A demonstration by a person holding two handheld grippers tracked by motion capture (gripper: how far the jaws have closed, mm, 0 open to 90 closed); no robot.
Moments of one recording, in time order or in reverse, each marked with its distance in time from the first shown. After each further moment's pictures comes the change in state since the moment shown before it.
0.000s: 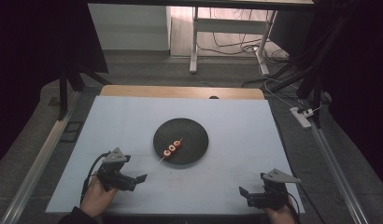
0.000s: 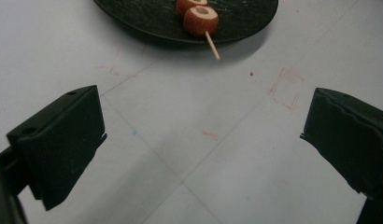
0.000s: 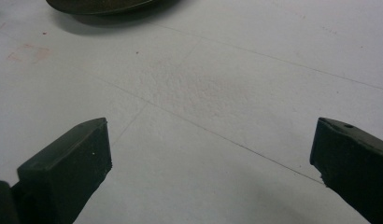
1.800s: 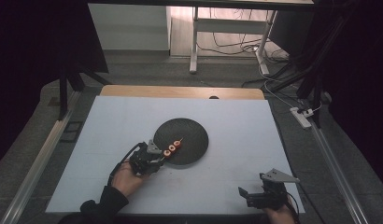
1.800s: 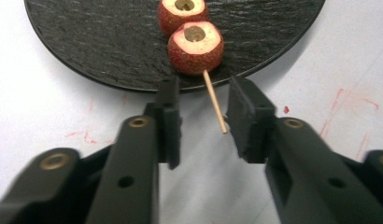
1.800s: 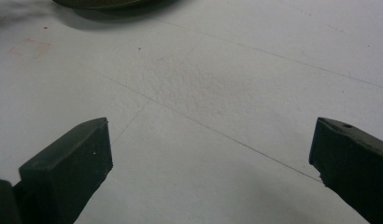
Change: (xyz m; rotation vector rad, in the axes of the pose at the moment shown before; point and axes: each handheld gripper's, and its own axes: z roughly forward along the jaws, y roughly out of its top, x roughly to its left) left arm -0.022 0.053 0.073 0.230 0.125 0.161; right arm 0.001 0.000 0.002 0.015 0.006 -0.013
